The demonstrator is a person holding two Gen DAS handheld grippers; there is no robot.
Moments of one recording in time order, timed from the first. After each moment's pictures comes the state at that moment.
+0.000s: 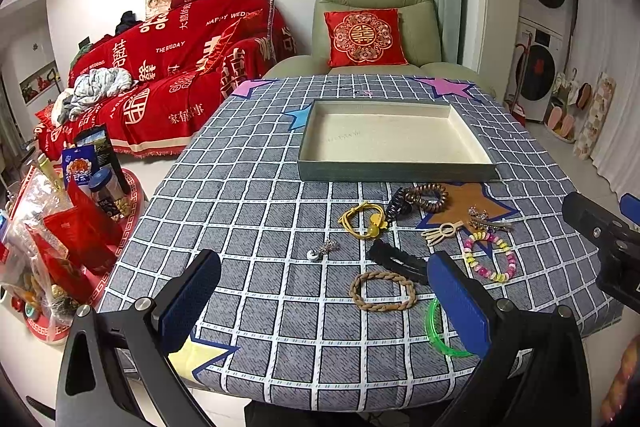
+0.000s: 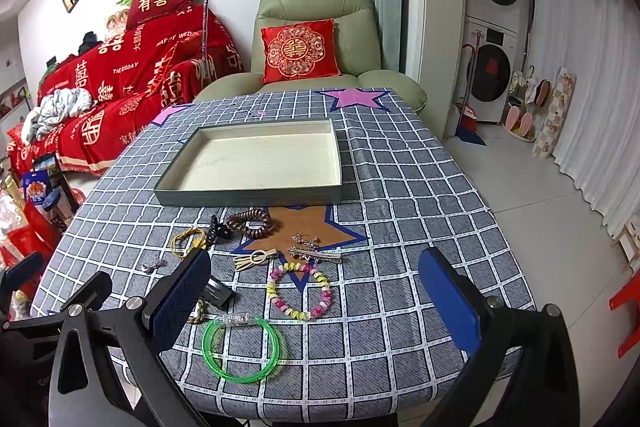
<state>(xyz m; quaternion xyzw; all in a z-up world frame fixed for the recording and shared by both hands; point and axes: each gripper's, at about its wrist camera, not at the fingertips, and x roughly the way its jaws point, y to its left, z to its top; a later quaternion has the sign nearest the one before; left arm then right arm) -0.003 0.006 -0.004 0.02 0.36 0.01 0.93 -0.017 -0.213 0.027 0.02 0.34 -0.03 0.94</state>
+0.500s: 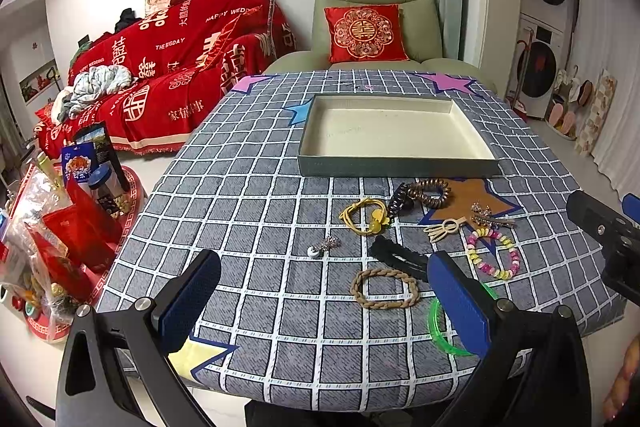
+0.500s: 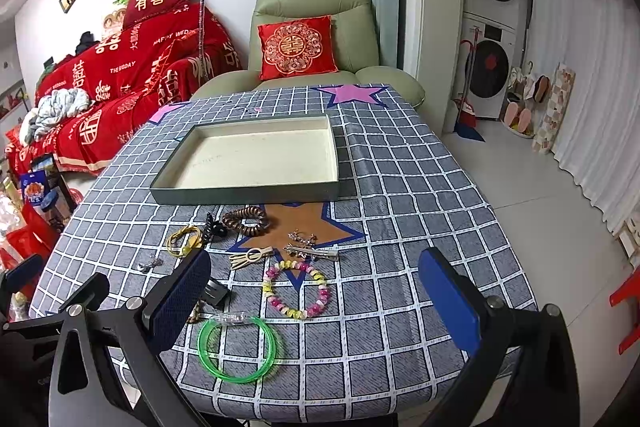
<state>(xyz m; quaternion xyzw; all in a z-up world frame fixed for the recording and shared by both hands) 0.002 0.006 -0.010 0.02 0.36 0.01 0.93 -0.021 -0.211 0.025 0.02 0.35 -0.03 0.94</state>
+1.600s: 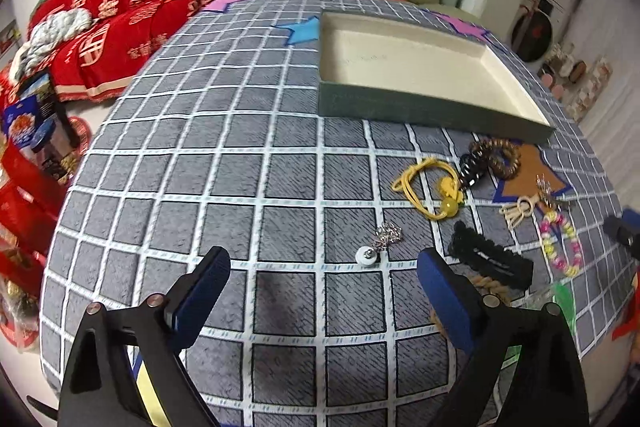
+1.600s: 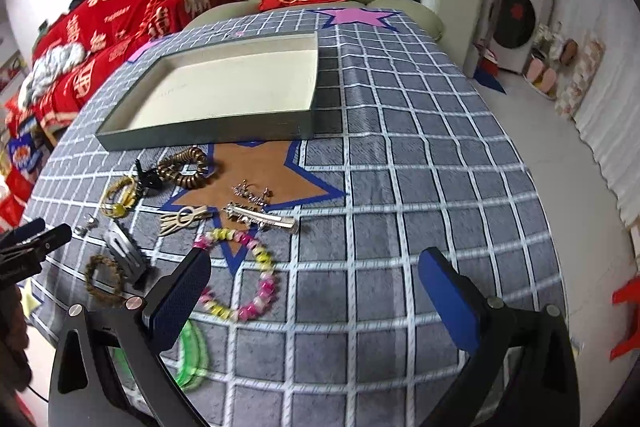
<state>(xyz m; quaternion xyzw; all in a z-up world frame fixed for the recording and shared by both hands) 0.095 0.058 -0.090 -0.01 0.48 -0.05 0.88 0.059 -0.261 -0.056 0.02 0.47 0.01 0.88</state>
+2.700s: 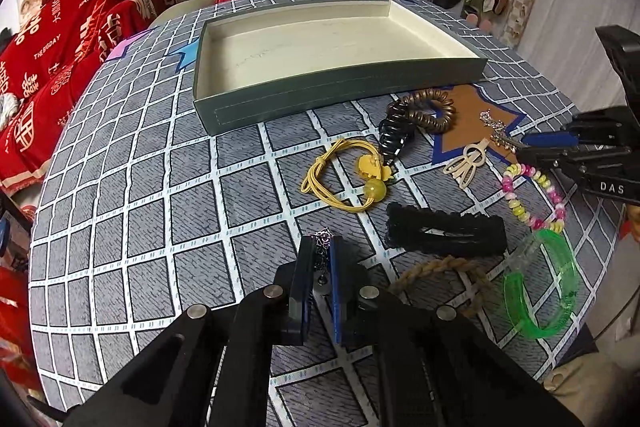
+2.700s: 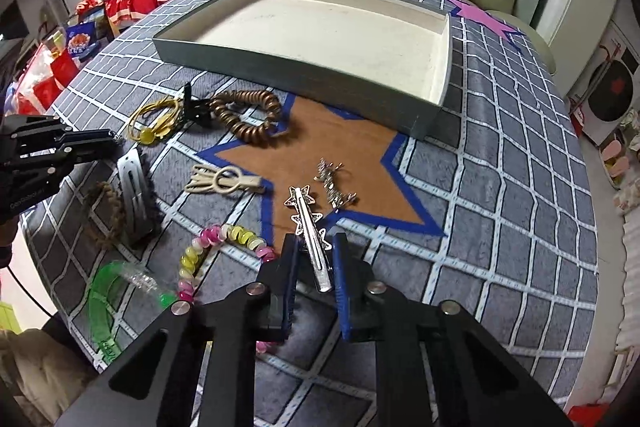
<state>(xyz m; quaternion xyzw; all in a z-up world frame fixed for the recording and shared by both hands) 0.105 0.018 -0.098 0.08 0.47 -0.18 0.86 0.092 -0.220 -0.091 -0.09 0.51 0.17 0.84</state>
